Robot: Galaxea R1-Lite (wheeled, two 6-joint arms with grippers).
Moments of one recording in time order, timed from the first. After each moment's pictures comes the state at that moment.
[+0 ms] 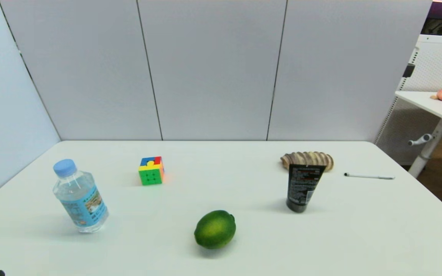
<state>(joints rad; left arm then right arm) -0.01 0.23 -0.22 0.04 -0.04 0.03 0.00 0.00 0.00 0.00 -0.02 0.02</state>
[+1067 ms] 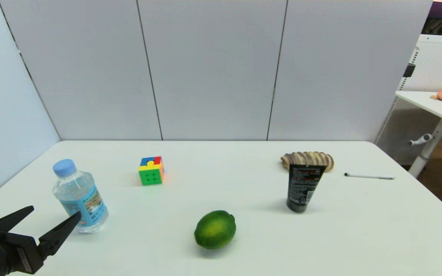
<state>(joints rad) -0.06 1.03 -0.05 -0.73 -0.08 0.01 0.00 0.00 0.00 0.00 -0.02 0.02</state>
